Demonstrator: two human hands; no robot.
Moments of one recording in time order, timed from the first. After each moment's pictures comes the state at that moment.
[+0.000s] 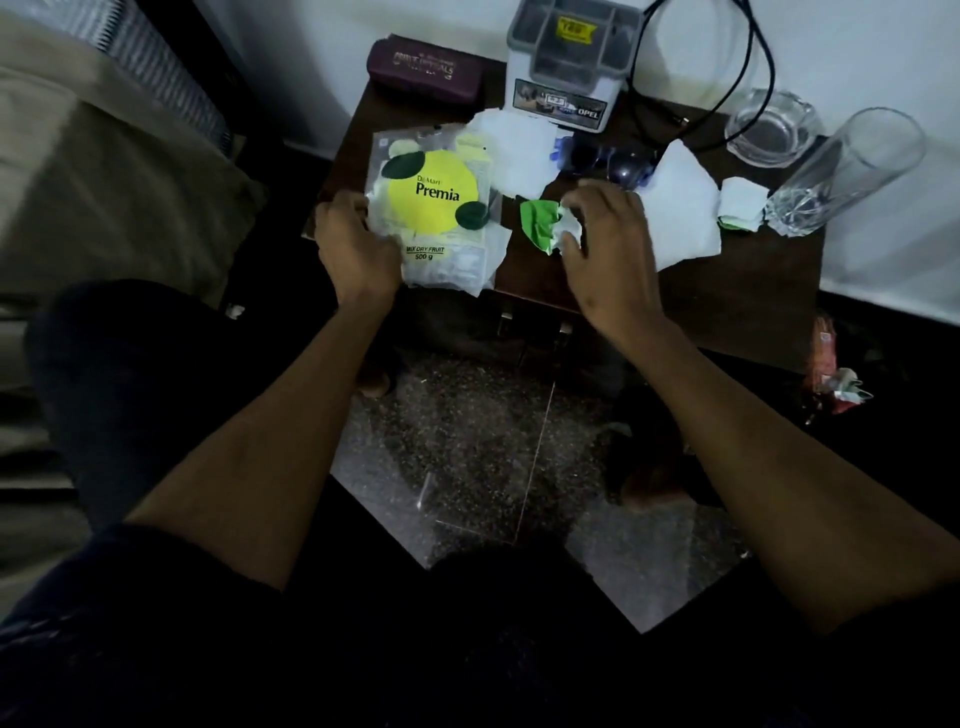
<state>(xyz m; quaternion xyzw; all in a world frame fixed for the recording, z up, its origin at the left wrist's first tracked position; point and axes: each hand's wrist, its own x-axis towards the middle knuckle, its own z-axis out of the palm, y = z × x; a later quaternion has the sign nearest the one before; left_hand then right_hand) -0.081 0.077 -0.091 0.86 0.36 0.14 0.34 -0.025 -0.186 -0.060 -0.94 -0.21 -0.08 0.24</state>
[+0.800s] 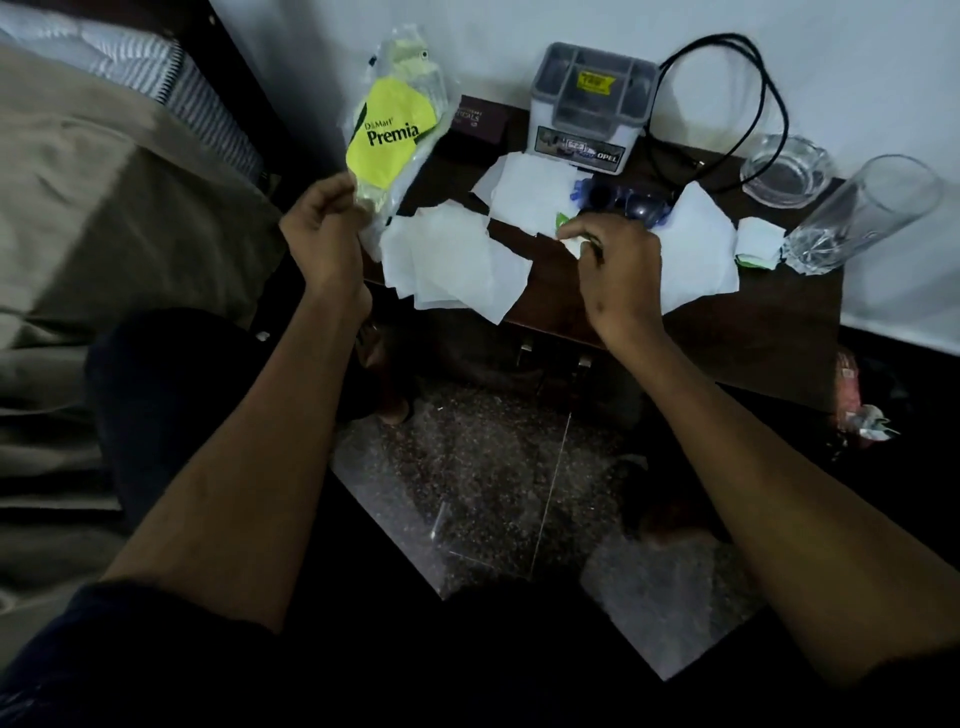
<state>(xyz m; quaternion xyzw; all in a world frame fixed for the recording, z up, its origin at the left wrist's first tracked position) -0.070 0.115 -0.053 0.56 0.34 0.28 0.70 -0.017 -0.161 -0.047 -0.91 -0.15 -0.08 0.38</state>
